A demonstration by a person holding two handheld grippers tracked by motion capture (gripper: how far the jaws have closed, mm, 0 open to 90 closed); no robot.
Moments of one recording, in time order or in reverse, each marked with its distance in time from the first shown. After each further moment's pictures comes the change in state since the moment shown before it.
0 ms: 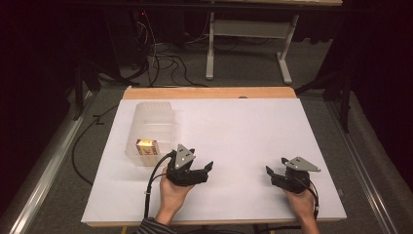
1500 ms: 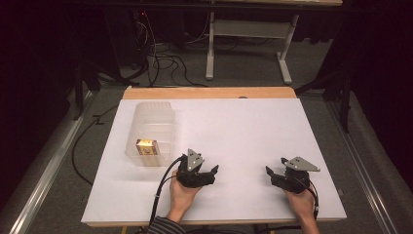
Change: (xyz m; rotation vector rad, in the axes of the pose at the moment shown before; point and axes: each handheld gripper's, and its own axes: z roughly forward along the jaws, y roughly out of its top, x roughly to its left) left arm 0.015 -0.043 0.030 0.028 0.041 0.003; right arm 0.001 0.000 0.000 0.009 -0.001 -0.002
